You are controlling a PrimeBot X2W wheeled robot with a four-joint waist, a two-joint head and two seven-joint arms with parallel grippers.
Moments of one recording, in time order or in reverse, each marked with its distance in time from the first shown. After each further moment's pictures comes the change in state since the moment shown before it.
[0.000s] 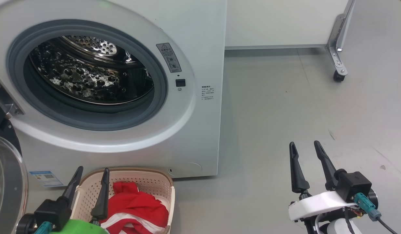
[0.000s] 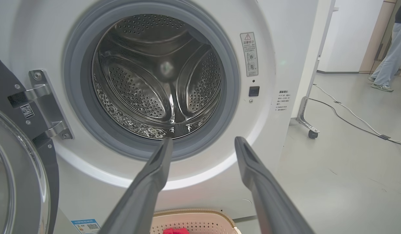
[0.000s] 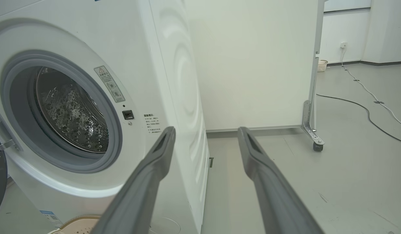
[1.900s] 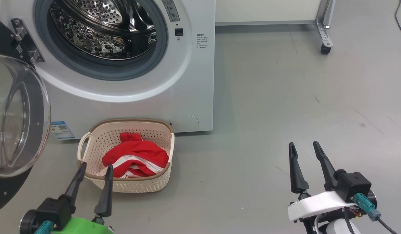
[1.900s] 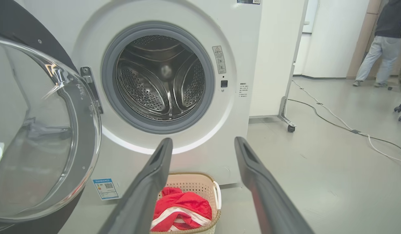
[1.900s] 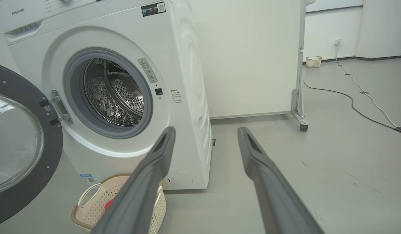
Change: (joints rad) left arm 0.001 0.000 -0.009 -0.039 0.008 -0.004 0.000; right arm 0.000 0.000 0.006 0.002 0.016 -0.004 0.000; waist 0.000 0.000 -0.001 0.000
